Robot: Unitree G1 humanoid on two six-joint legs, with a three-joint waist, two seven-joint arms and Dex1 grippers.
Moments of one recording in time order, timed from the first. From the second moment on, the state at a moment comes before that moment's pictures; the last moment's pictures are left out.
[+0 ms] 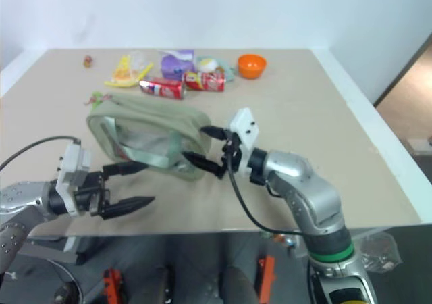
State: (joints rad) left arm -0.06 0.77 0.19 -0.48 -0.78 0.53 -1.01; right arm -0.50 -0.44 0.12 -0.39 0.54 0.63 0.66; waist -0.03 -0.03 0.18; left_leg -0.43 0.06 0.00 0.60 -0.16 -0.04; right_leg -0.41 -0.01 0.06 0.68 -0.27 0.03
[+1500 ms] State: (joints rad) left arm -0.07 0.69 0.39 -0.52 -0.94 0.61 -0.74; right arm -0.53 -0.75 -0.01 -0.06 0.43 0.32 1.14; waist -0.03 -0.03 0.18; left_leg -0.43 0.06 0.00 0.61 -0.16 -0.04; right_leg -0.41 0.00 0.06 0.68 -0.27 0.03
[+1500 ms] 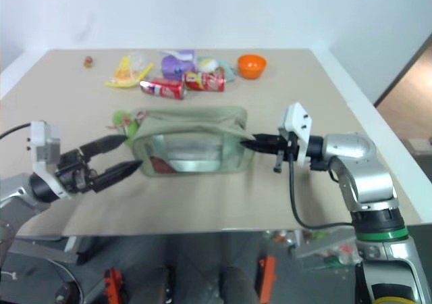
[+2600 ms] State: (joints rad) left arm -0.45 0.64 0.27 0.14 -0.76 0.55 -0.92; right arm -0.51 -0.75 -0.01 -0.09 0.42 0.32 1.06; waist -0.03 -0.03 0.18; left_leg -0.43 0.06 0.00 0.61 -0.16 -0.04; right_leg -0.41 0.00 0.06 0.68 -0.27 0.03
